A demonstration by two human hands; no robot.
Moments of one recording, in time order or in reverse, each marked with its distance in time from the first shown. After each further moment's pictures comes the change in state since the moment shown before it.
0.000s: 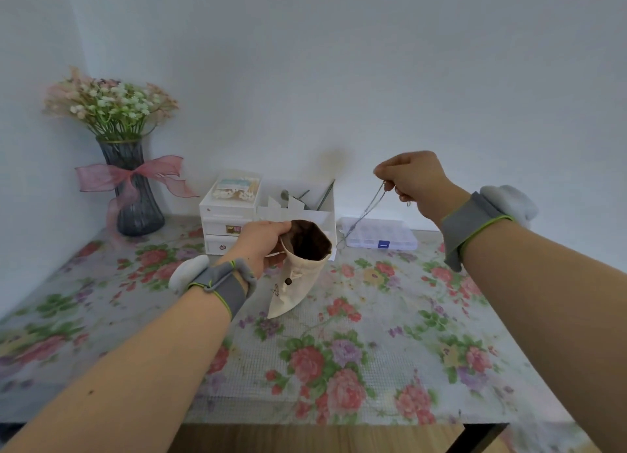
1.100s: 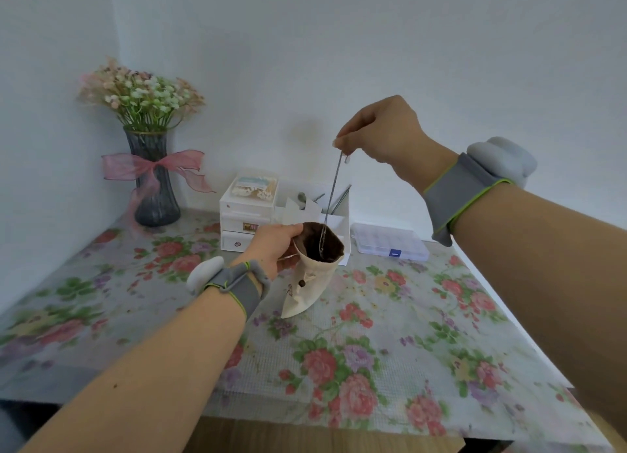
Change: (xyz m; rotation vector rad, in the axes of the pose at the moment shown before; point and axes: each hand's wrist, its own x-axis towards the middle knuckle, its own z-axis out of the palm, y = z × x) left_hand 0.004 -0.006 -0.013 -0.103 -0.035 -0.049; right_hand -0.023 -0.093 0.044 -0.206 -0.124 -0.363
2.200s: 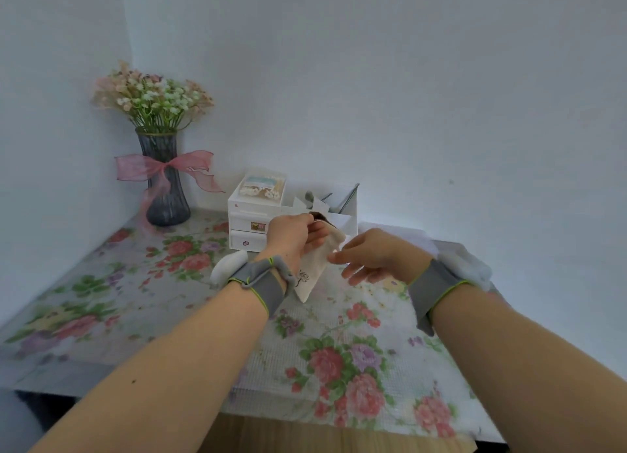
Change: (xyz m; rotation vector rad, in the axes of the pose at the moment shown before) left_hand -0.012 0.010 0.023 -0.208 0.048 0.080; right_hand -0.059 0.098 0.065 -0.026 -0.552 0.542
